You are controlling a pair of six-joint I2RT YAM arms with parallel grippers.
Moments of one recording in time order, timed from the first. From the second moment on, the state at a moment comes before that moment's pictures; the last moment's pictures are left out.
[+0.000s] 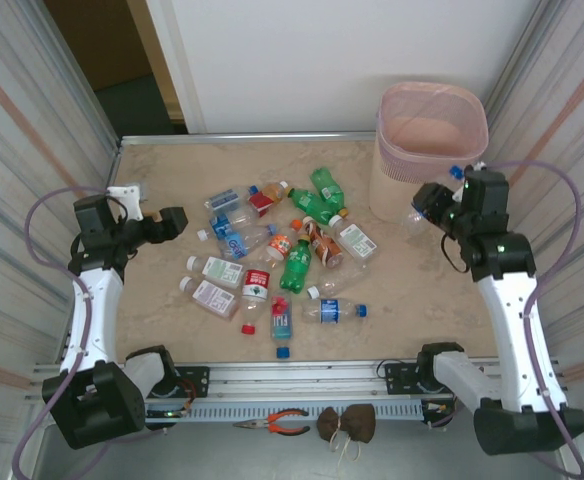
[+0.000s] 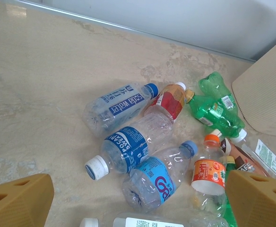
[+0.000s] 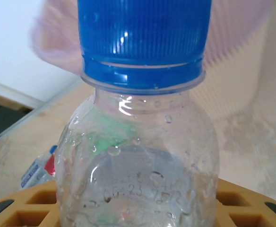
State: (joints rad) left arm 0.26 1.03 0.83 -0.41 0.63 -0.07; right arm 0.07 0.98 1.22 -0.79 -0.05 0.59
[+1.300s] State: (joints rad) left arm 0.28 1.06 0.83 -0.38 0.63 -0.07; right arm 0.00 2.20 2.47 -1.26 -0.23 0.13
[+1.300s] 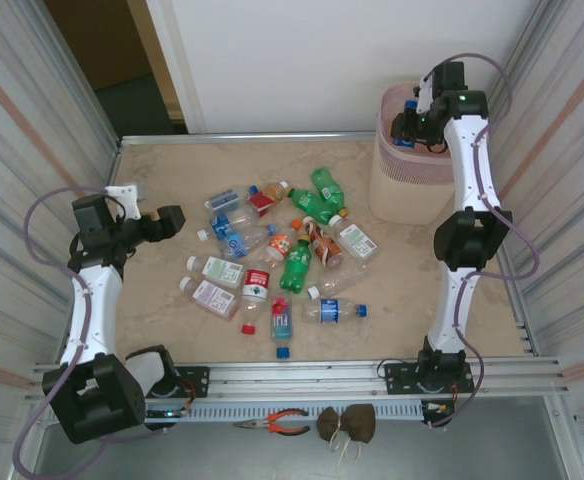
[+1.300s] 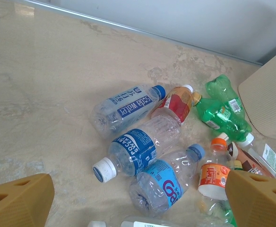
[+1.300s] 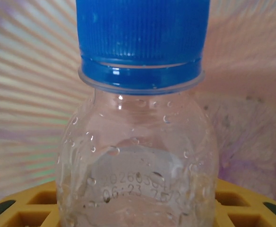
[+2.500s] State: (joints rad) left arm 0.28 1.12 0.83 -0.40 0.63 -0.08; right arm 0.04 2.39 2.39 -1.50 -0.36 -0.01
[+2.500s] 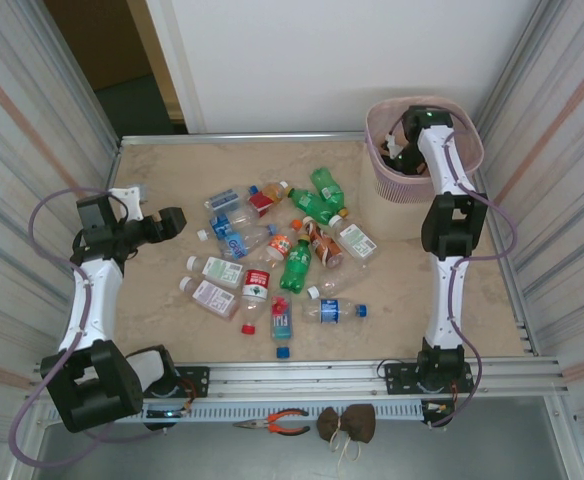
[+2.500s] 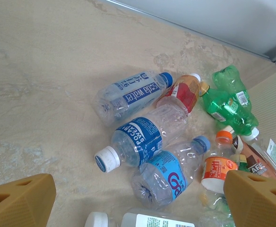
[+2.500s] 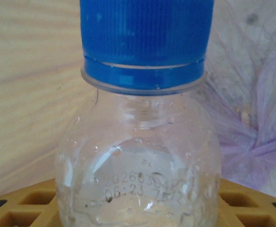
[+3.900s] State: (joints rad) left arm 0.28 1.10 0.82 -0.39 0.65 -0.09; right arm 0.03 1.76 2.16 -1.29 -0.29 0.07
